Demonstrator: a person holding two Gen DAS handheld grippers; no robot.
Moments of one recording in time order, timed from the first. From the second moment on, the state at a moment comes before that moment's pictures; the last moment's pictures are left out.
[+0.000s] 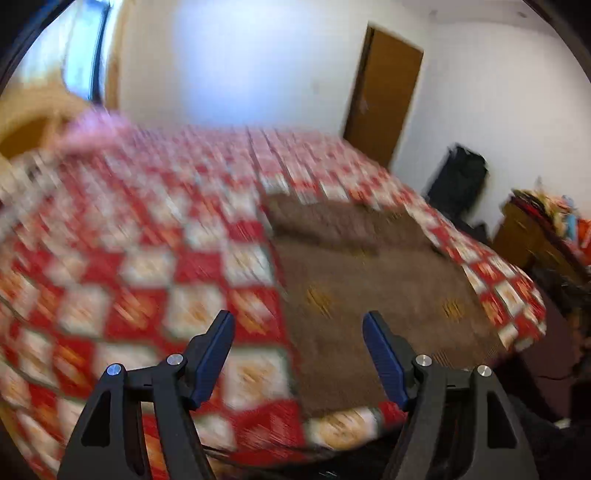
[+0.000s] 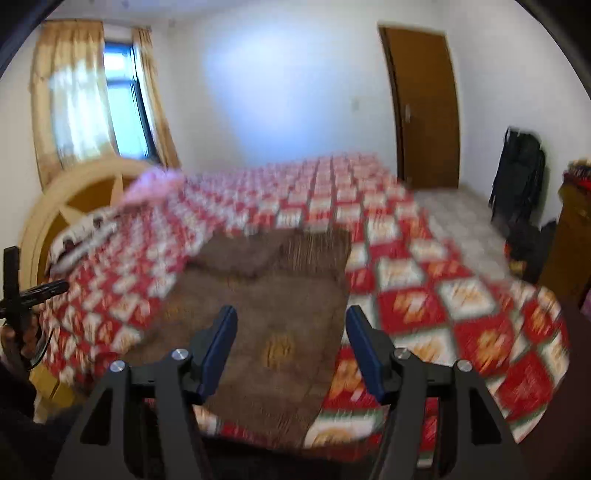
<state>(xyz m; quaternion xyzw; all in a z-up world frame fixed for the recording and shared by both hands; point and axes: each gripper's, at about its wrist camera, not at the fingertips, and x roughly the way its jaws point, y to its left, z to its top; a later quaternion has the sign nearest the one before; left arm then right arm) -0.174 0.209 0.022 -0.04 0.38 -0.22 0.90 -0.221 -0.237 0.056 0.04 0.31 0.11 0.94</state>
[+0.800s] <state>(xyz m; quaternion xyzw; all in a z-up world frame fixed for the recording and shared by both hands) -0.158 0.174 -0.080 -0.05 0.50 -0.24 0.83 -0.221 -0.240 -0.059 0.06 0.48 0.06 0.87</state>
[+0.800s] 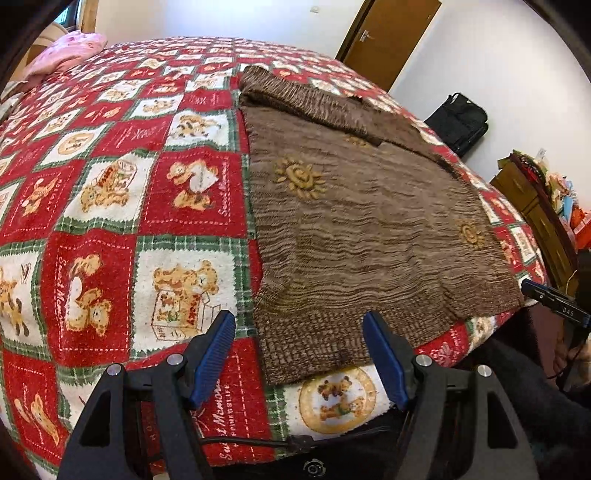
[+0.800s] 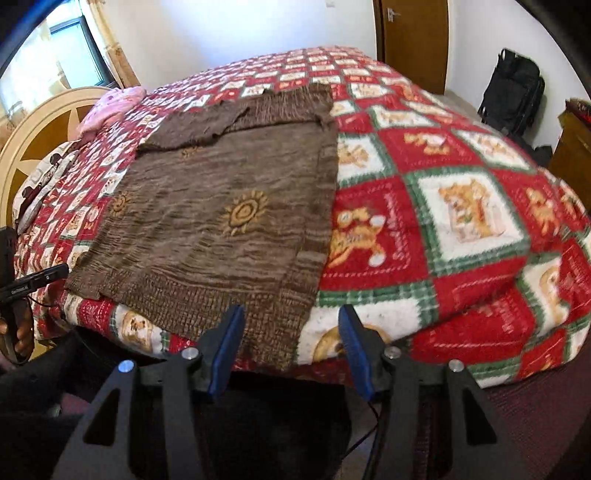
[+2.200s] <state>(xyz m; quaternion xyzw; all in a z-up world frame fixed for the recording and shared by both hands) -0.024 0.132 0.021 0.00 0.38 -0.22 0.90 -0.071 -0.254 0.012 0.17 0.41 0.17 0.88</state>
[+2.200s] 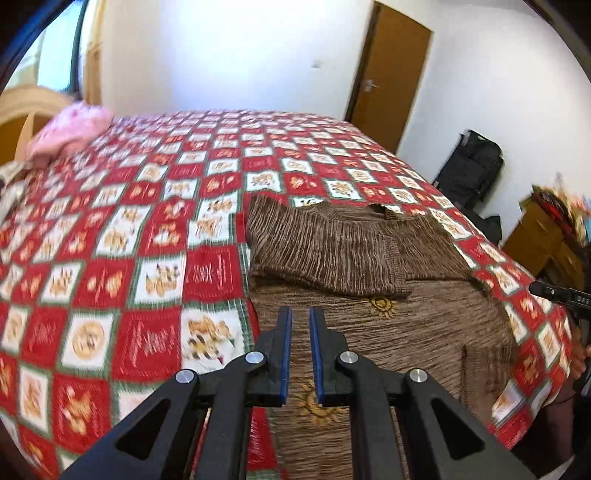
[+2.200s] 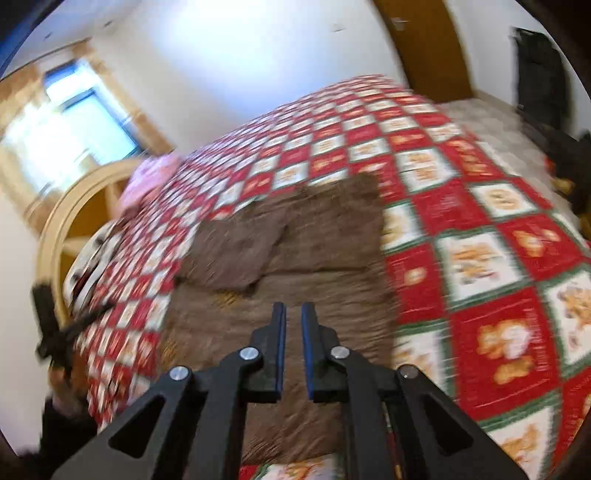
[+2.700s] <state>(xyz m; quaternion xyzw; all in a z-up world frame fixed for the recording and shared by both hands) -0.083 0.235 -0.011 0.01 0.42 -0.15 0.89 -0.135 0.019 -0.069 -0.10 0.49 0.48 0.72</state>
